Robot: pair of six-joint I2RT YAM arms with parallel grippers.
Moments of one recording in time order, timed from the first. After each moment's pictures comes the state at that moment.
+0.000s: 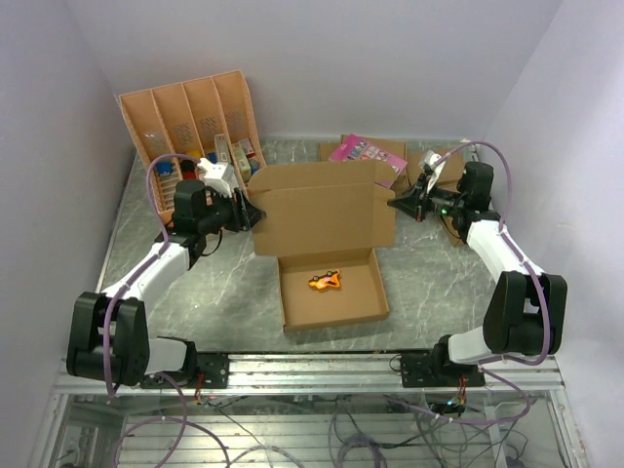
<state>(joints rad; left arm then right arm) -0.18 1.30 0.73 0.15 0.49 -0.30 -0.07 1.44 0.94 0.01 -1.11 -0.39</state>
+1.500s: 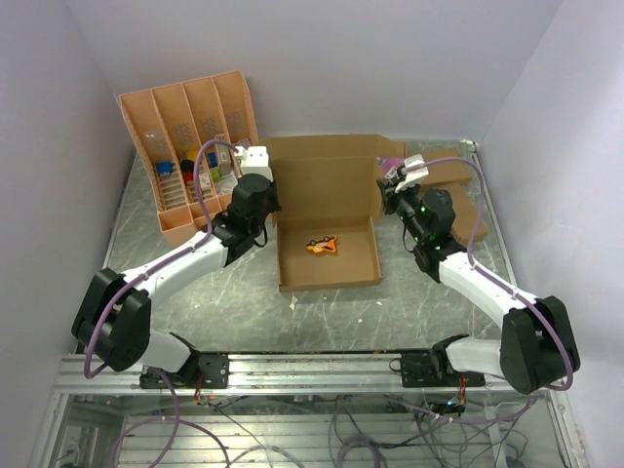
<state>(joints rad) -0.62 1.40 0.94 0.18 -0.43 -0.29 0.34 1.25 0.70 0.54 -0.09 -0.08</state>
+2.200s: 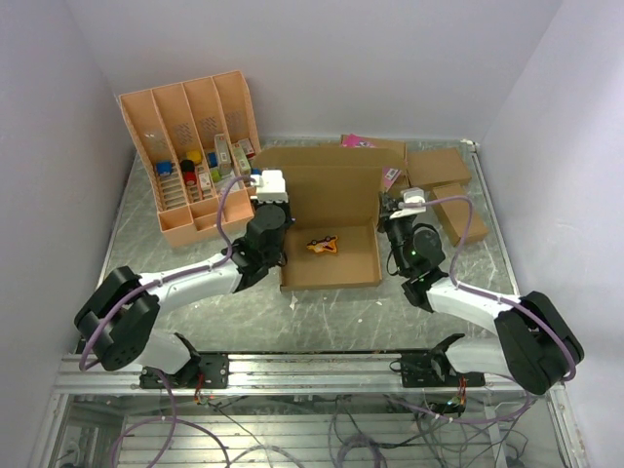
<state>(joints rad) -0.82 1.41 0.78 0.55 -0.76 -0.15 0.56 1.25 0.43 1.03 0.32 -0.14</state>
